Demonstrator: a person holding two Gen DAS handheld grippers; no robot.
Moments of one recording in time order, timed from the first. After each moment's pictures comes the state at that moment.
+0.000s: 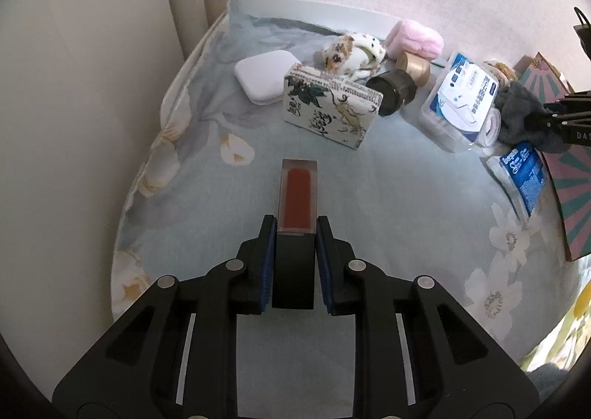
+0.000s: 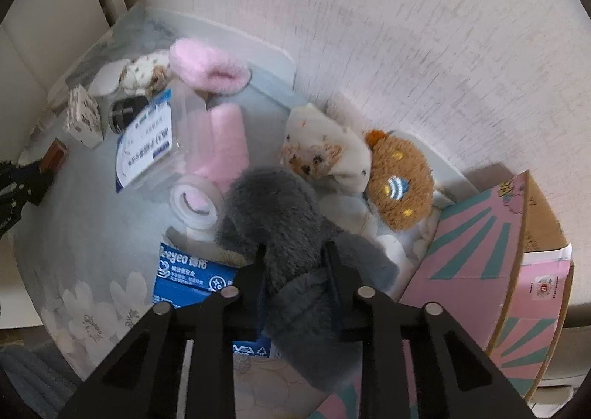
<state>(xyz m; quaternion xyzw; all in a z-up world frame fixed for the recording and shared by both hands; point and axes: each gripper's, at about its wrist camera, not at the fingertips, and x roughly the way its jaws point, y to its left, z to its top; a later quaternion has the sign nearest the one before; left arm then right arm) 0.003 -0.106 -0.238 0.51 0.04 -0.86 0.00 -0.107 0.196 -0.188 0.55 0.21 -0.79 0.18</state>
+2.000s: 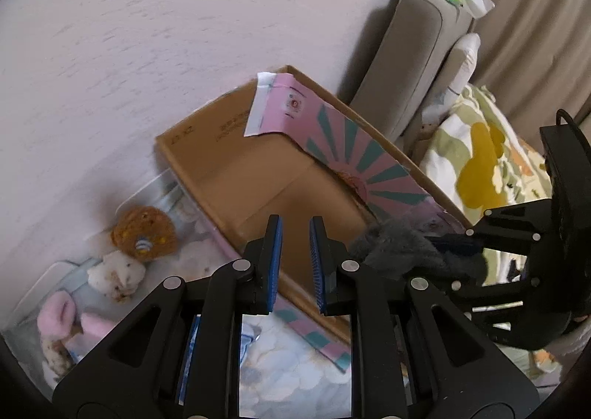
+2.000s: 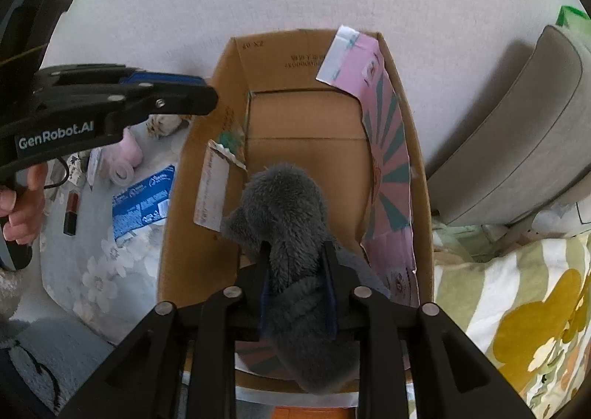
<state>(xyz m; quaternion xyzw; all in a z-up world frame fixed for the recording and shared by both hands) -0.108 0.269 -0.106 0.47 -0.12 -0.78 -0.40 0.002 0.391 -0.140 0.56 -0.03 -0.83 0.02</state>
